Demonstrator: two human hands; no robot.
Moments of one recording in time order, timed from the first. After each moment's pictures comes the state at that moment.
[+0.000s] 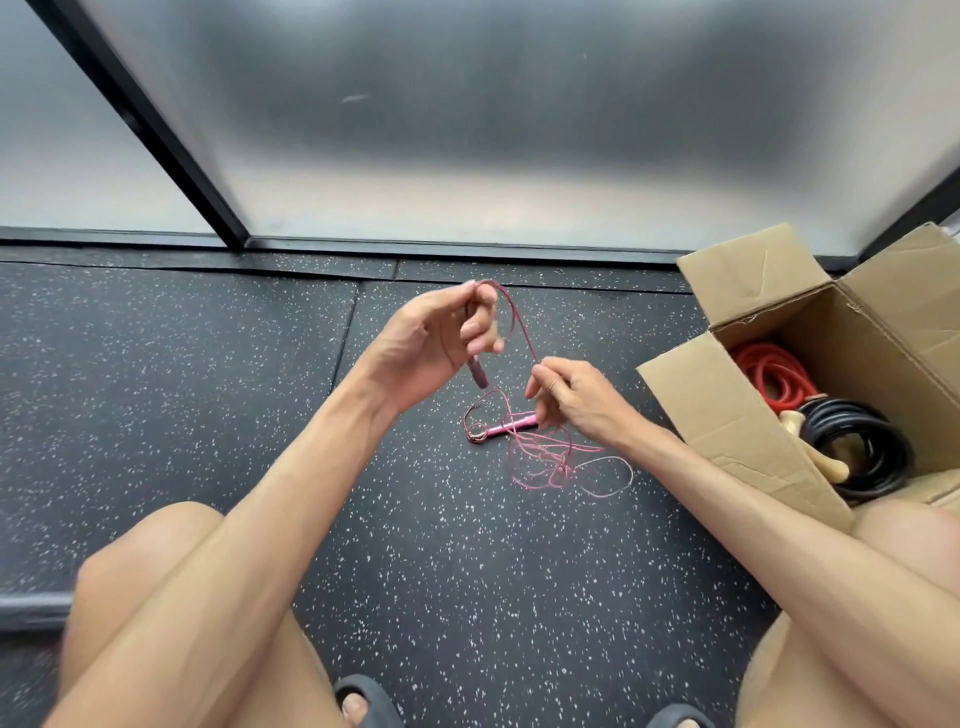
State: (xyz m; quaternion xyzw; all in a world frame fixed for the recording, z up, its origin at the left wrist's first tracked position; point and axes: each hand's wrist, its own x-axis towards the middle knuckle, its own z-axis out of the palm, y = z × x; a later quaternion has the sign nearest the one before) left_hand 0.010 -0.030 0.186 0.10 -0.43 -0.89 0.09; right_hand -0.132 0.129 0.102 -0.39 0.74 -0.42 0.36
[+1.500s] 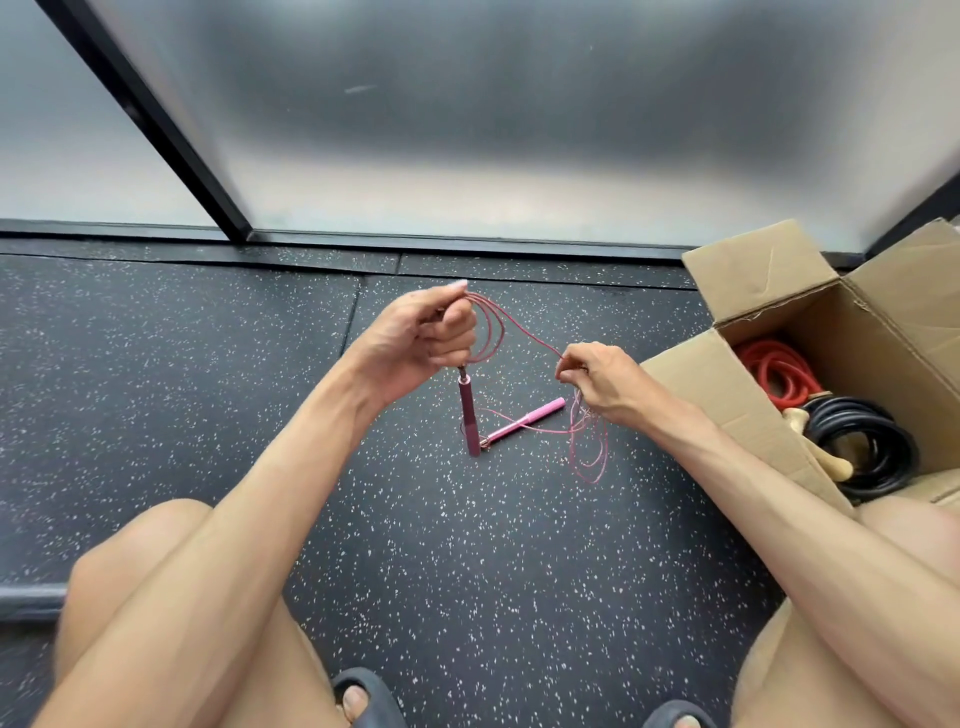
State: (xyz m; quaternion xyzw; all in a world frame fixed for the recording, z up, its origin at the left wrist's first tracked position) left_hand 0.018 -0.048 0.179 0.15 -0.47 -0.87 0.02; right_hand -0.172 0.131 0.091 -0.51 0.81 -0.20 0.22
